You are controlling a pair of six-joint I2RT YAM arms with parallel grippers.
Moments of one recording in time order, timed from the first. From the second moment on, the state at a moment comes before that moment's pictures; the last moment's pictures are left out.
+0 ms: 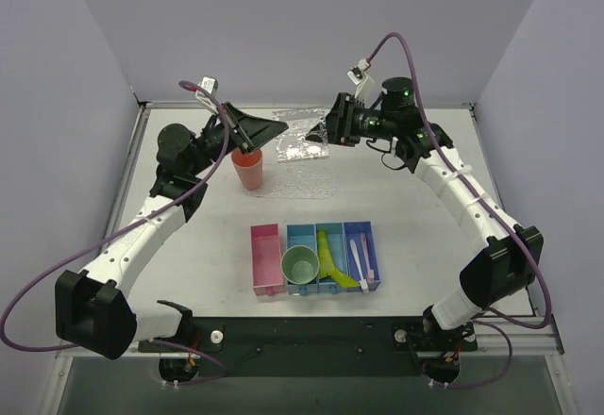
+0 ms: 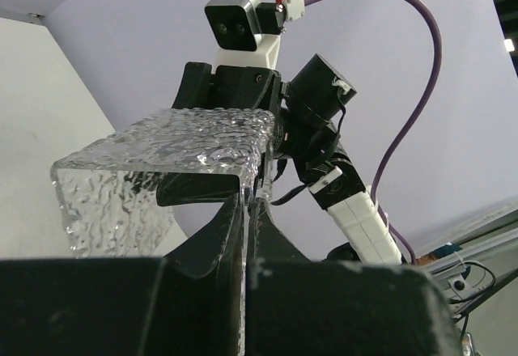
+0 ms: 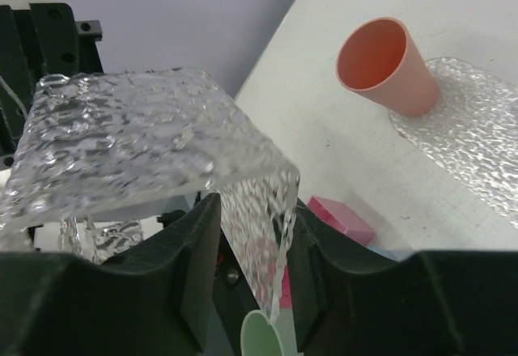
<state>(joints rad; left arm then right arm) -0.35 1.28 1.04 0.55 0.62 -1.28 0.41 1.56 1.51 -0.27 -0.73 0.61</state>
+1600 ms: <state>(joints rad) -0.31 1.50 1.20 0.09 0.55 -1.06 0.60 1.76 1.89 -0.81 -0.22 0.52</state>
